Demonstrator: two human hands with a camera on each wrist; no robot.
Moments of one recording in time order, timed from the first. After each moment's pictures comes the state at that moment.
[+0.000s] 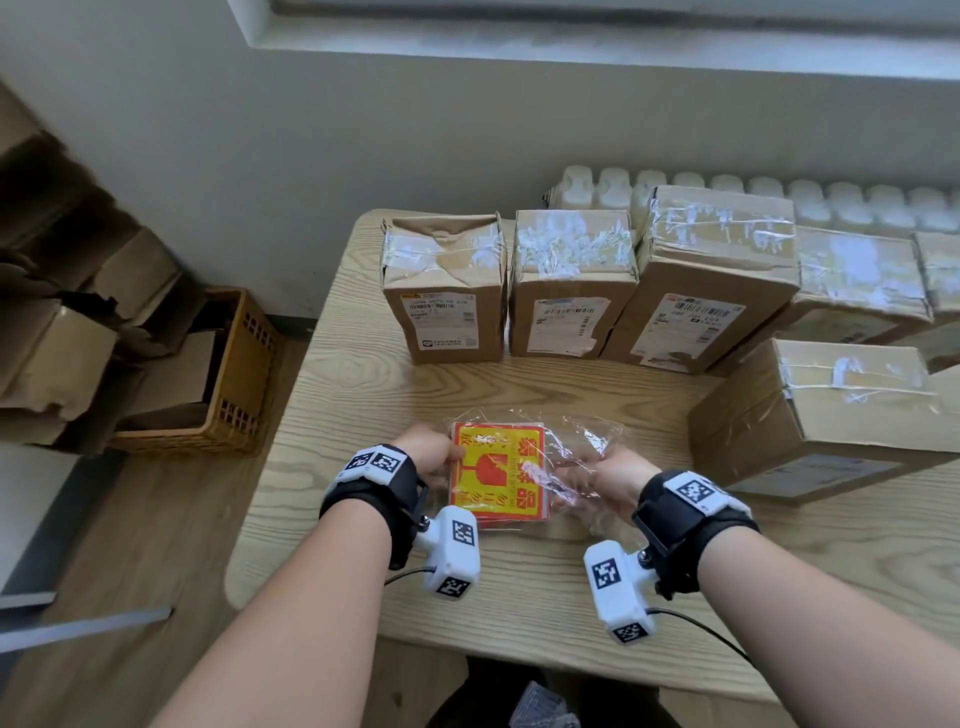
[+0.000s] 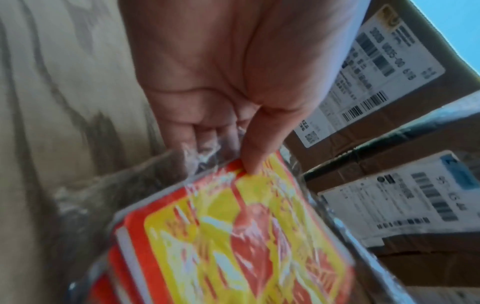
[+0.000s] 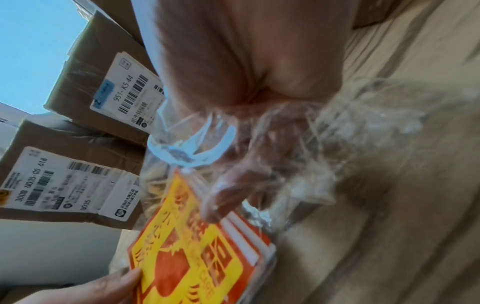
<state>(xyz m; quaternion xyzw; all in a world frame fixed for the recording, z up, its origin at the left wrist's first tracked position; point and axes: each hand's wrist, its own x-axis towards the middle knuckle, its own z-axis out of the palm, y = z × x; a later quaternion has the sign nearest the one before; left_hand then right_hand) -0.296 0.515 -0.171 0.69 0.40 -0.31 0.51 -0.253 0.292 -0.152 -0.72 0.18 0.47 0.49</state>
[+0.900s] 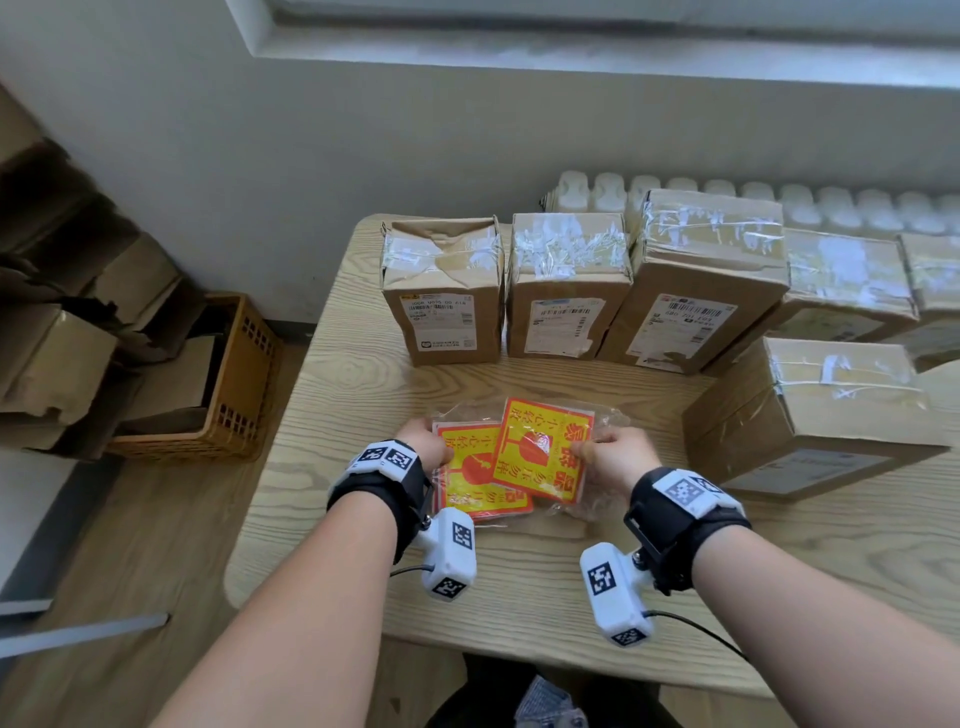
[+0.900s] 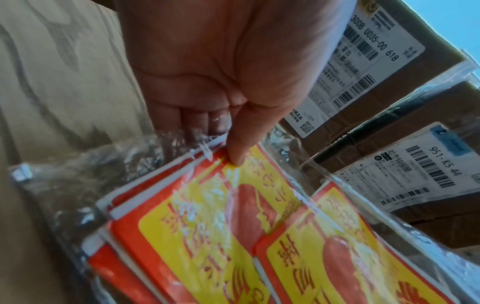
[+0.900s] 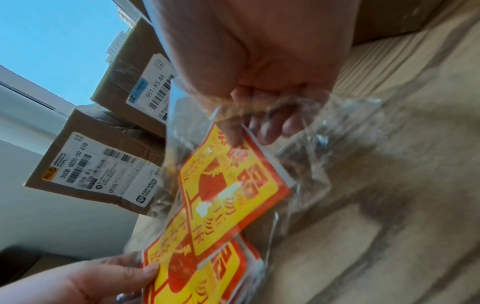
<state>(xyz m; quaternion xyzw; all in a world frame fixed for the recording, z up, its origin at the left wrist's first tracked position) -0.296 0.520 -0.175 0.78 0.38 -0.26 0.43 -0.248 0.293 -0.154 -0.80 0.19 0.32 0.47</state>
